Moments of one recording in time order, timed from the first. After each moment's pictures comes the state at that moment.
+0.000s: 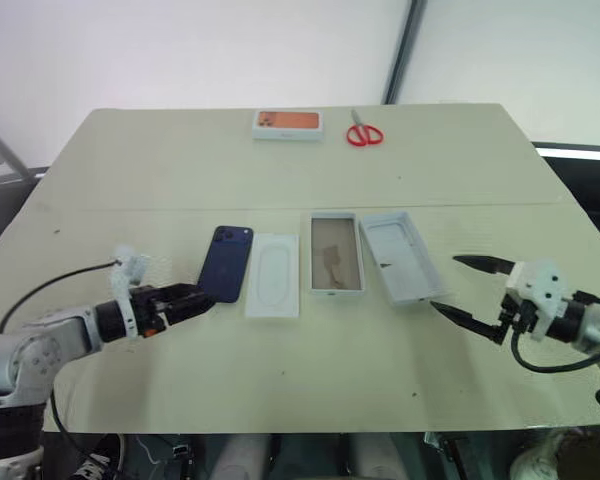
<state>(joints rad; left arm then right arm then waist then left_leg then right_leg) -0.13 0.69 0.32 -0.17 -0.91 1.12 -0.78 0.06 -0.84 -0.31 -0.24 0.37 0.07 1.04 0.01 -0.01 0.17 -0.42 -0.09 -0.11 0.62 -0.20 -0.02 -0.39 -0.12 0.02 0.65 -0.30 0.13</state>
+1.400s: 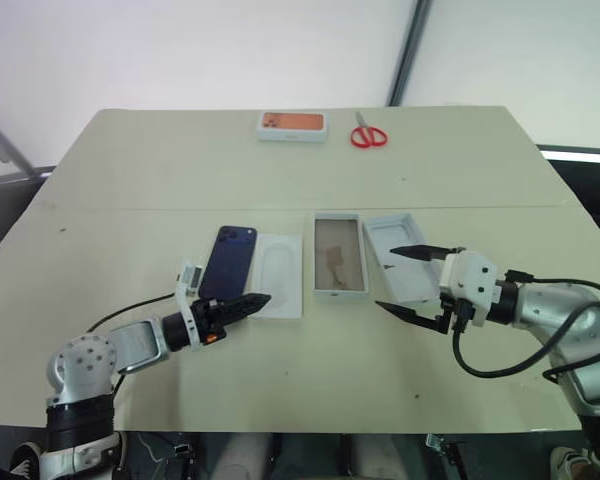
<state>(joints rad) -0.19 0.38 0.33 -0.10 -1.18 1.38 -0.39 -0.09 -0.81 -0.08 -0.36 0.30 0.12 0.98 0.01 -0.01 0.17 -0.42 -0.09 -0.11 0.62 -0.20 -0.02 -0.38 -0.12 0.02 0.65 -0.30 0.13</state>
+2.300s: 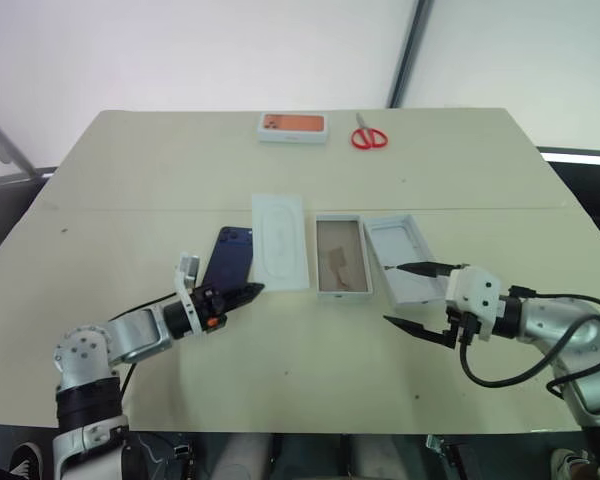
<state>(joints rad) -0.32 0.32 0.45 0.08 -1.45 1.40 -0.13 -0.01 -0.81 -0.10 -0.25 0.30 0.04 1.03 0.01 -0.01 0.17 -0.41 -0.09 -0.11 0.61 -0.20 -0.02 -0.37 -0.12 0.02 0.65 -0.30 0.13</state>
